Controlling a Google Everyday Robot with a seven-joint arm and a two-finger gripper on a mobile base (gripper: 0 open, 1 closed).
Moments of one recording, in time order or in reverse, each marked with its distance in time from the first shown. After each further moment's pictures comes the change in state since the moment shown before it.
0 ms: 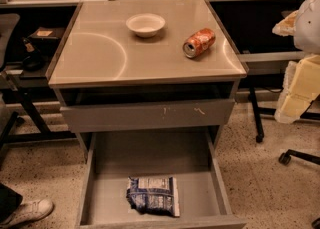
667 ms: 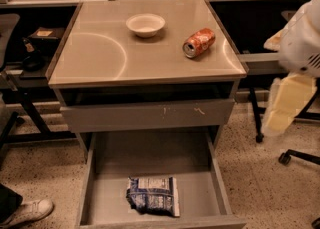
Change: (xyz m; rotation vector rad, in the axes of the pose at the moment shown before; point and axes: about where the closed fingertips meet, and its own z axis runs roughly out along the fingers) arm -0.004 0.012 0.027 -0.003 0.028 0.009
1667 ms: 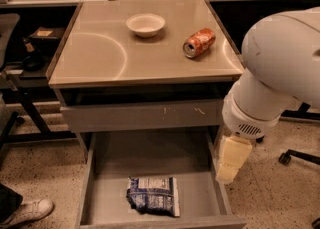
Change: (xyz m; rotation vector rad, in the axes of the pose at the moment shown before) arm -0.023 0.070 0.117 -0.087 0.057 0.017
